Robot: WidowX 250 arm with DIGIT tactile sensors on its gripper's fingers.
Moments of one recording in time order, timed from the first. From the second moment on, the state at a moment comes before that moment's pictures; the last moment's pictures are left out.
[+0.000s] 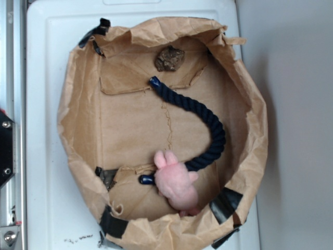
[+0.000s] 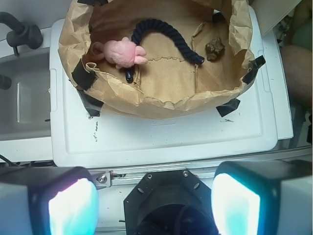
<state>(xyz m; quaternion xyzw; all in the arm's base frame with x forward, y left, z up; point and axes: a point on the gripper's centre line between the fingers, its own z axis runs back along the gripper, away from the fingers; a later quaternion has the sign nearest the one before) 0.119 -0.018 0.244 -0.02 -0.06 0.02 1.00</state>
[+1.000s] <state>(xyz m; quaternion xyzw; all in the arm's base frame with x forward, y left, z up) 0.153 -0.018 0.249 -0.06 -0.06 -0.06 0.99</state>
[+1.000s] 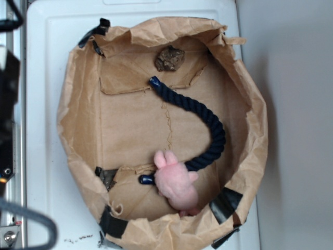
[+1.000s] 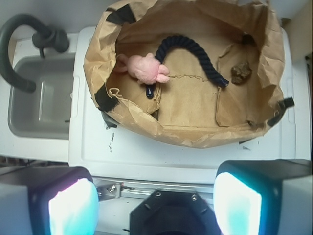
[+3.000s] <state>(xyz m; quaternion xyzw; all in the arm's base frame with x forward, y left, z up) 0.304 0.054 0.114 -0.05 -0.12 -0.33 0.94</state>
